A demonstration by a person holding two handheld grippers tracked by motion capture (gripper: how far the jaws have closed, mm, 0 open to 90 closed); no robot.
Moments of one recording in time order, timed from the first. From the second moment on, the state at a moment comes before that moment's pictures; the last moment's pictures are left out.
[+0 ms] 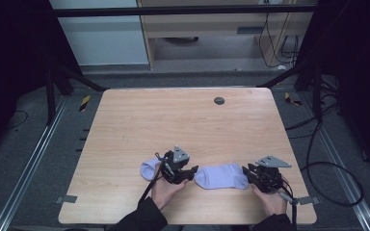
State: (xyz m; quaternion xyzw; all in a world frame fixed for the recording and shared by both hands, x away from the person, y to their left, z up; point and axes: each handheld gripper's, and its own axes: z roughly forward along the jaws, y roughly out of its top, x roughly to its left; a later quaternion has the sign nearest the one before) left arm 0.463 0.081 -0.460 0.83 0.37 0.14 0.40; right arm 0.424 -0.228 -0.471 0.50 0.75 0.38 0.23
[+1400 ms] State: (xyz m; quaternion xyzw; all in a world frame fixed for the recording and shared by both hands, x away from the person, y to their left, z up) left arm 0.444 0.253 -0.471 0.77 0.49 0.19 0.37; right arm 0.466 -0.101 -0.436 0.38 0.79 0.45 0.18
